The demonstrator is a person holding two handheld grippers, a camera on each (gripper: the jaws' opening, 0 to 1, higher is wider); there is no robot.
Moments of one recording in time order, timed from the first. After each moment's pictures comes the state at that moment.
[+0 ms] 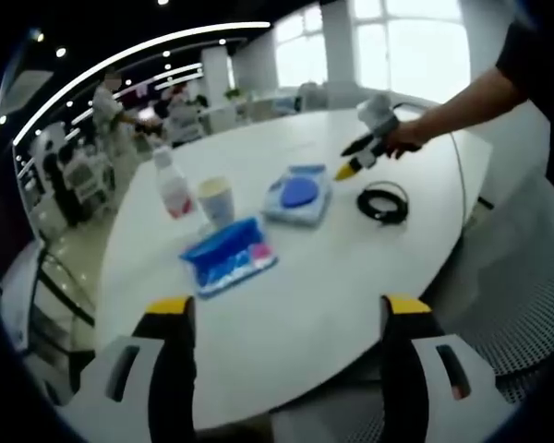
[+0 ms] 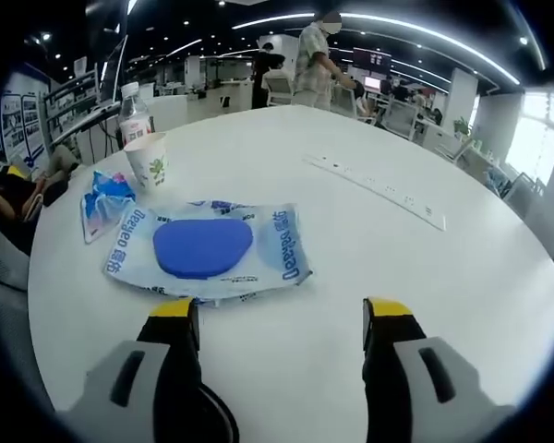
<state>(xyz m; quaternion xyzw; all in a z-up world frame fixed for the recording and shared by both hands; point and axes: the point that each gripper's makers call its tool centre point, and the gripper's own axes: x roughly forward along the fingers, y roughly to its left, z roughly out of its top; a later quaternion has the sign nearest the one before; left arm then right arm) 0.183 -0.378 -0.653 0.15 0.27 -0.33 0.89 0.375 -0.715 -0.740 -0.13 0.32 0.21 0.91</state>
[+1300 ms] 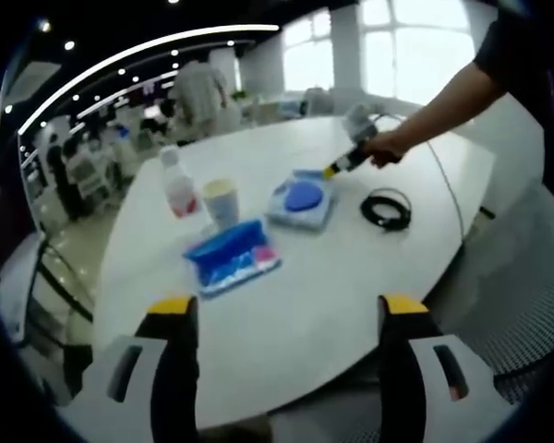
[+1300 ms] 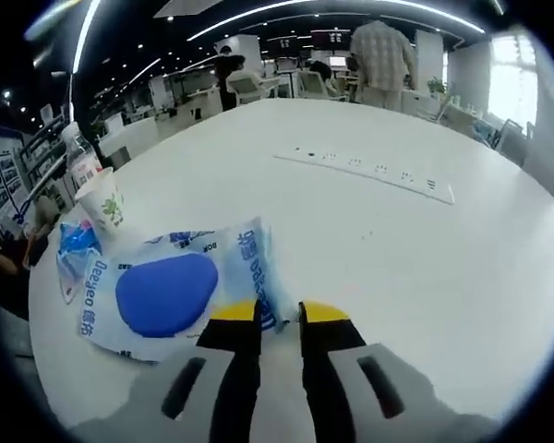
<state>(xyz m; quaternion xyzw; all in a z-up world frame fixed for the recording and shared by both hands) 0.184 -0.376 -0.651 0.14 0.27 -0.33 0.89 0.401 -0.695 -0.746 -0.05 0.35 0.17 0.92</state>
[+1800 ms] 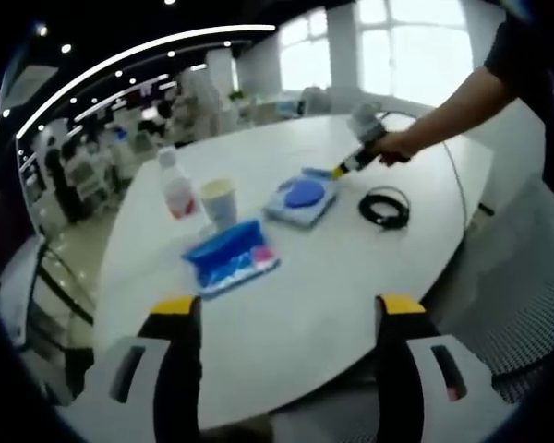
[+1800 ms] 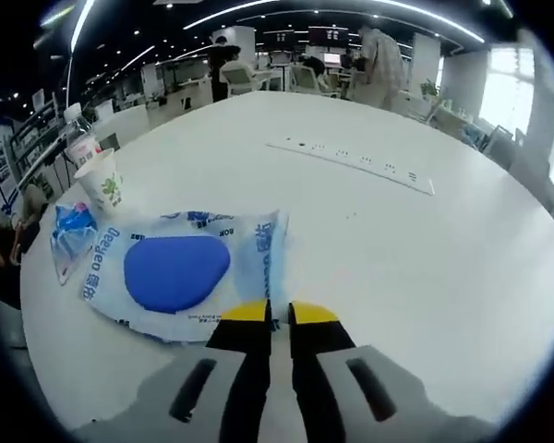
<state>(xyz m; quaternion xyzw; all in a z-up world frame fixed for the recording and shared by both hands) 0.183 -0.376 -0.651 0.14 0.27 -0.33 0.89 0.372 -0.712 -0.747 -0.06 0.37 0.13 0.92</state>
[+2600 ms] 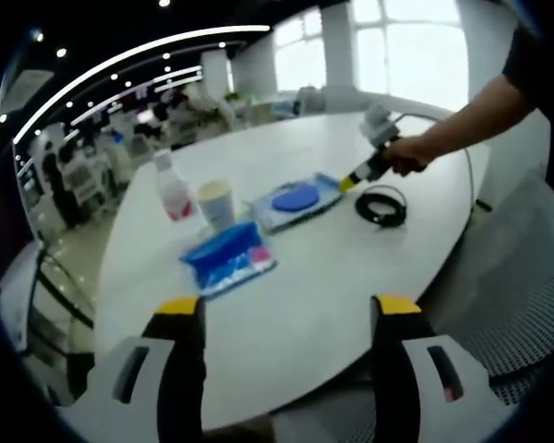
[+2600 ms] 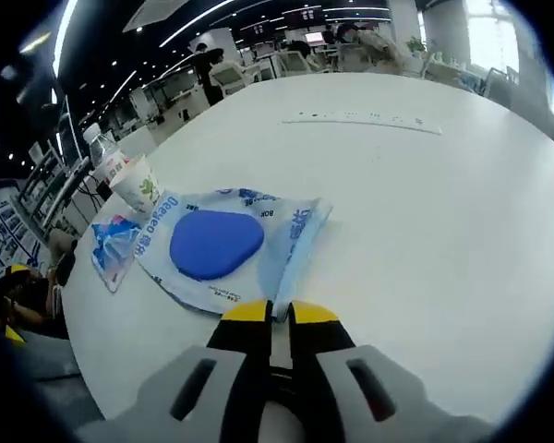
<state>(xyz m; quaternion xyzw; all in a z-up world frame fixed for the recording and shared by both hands) 0.184 -0.377 -0.653 0.15 0.27 -0.34 0.89 0.324 -0.672 -0.755 0.10 0.41 0.13 0.90</state>
